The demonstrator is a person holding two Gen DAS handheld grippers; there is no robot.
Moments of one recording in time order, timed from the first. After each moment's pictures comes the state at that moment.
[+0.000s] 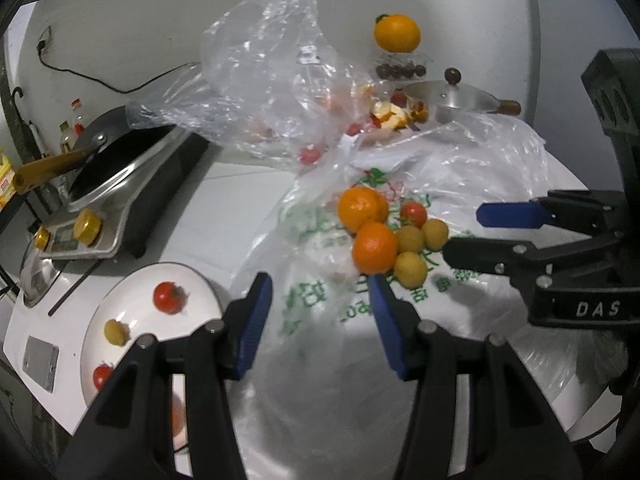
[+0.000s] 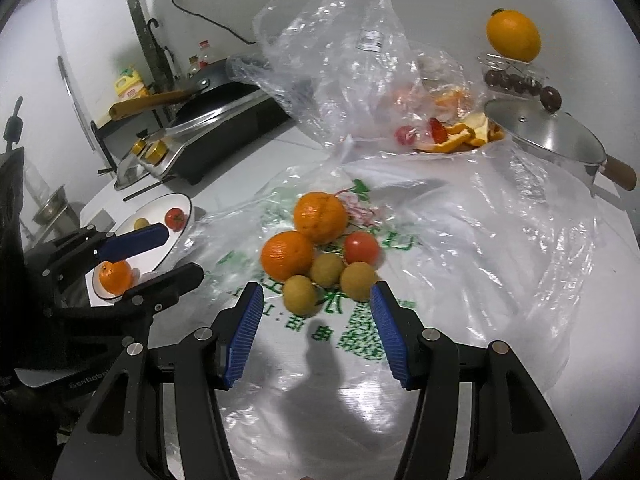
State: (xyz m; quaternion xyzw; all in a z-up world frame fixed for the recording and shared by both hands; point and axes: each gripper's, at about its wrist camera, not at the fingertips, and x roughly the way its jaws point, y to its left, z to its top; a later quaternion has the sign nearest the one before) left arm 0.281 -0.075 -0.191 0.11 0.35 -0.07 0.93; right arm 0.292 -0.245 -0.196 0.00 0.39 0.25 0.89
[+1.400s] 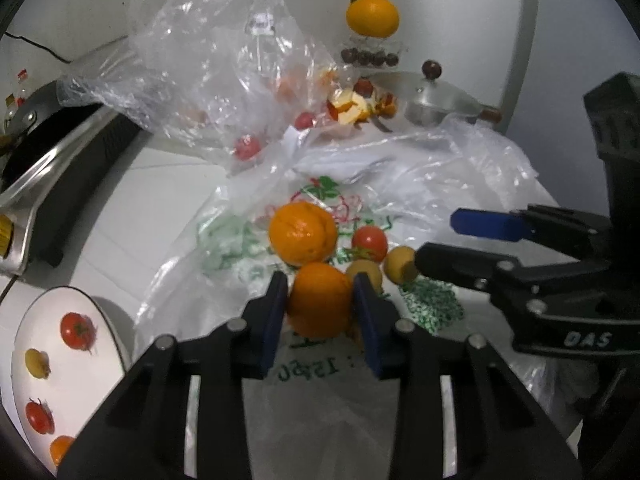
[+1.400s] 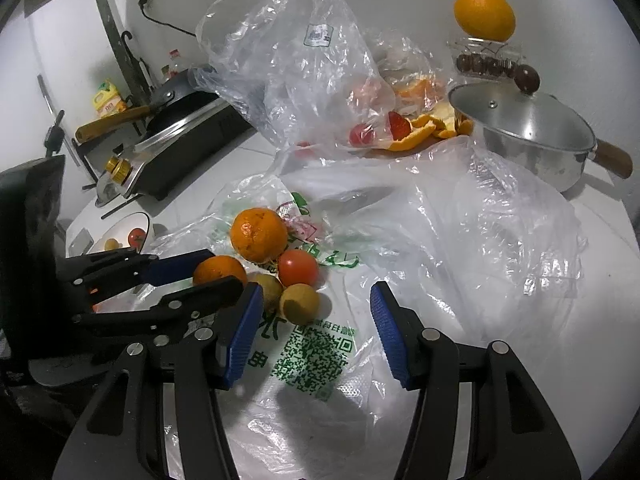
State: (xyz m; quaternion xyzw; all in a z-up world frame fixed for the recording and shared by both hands) left arm 0.337 -0.093 -0.209 0.04 0.39 -0.15 0.91; right arm 0.325 -0.269 -0.203 0.01 0.39 0.23 0.89
